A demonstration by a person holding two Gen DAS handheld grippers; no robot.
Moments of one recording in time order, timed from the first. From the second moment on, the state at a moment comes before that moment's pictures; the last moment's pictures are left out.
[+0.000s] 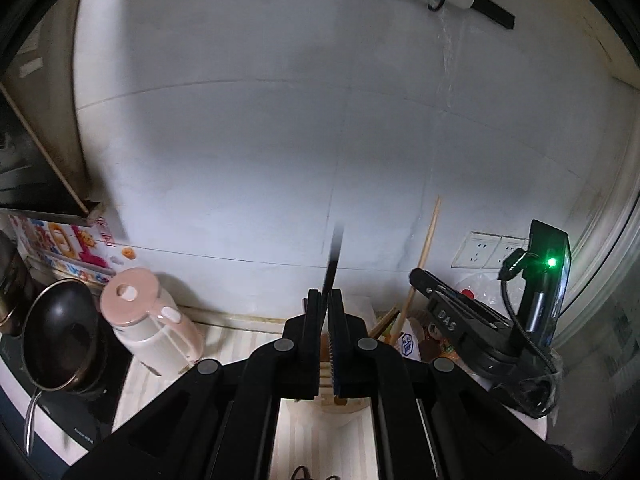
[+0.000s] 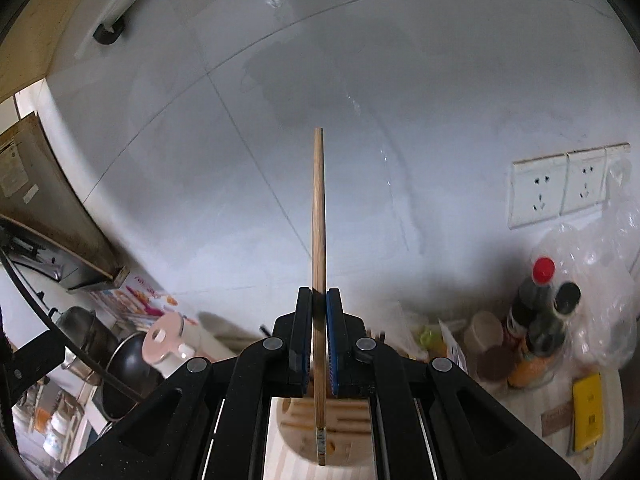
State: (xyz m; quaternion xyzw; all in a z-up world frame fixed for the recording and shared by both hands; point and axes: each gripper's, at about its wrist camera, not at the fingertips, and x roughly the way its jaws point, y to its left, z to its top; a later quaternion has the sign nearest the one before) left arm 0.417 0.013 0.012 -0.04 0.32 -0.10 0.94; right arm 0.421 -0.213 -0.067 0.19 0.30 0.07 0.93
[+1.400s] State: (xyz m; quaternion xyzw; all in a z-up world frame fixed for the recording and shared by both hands) left arm 0.395 0.095 -0.364 -0.03 0.60 0.03 0.80; right arm 0.330 -0.287 -0.369 0.20 0.65 -0.08 0.73
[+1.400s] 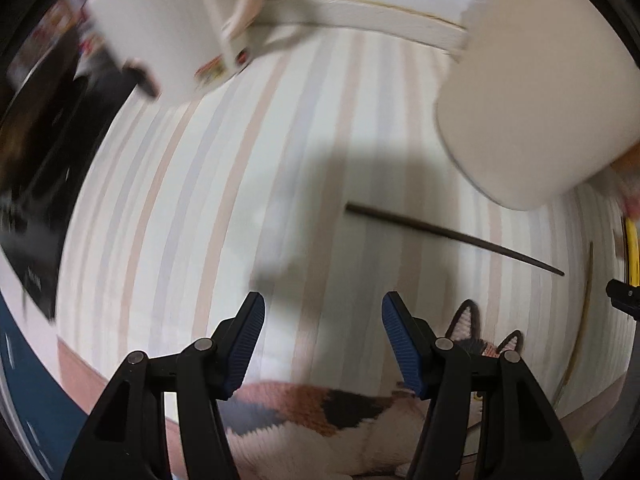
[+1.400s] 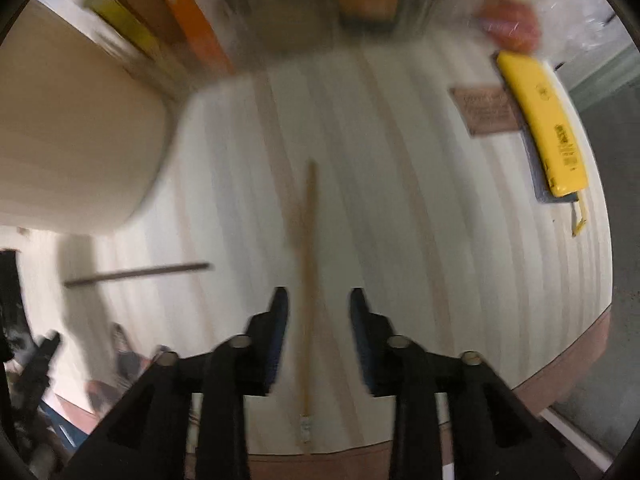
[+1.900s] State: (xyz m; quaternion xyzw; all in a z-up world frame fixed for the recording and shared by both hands) left arm 0.358 0.116 -0.387 -0.11 0.64 0.06 0.76; right arm 0.346 -0.196 -0.428 0.13 0.67 0.06 0.72
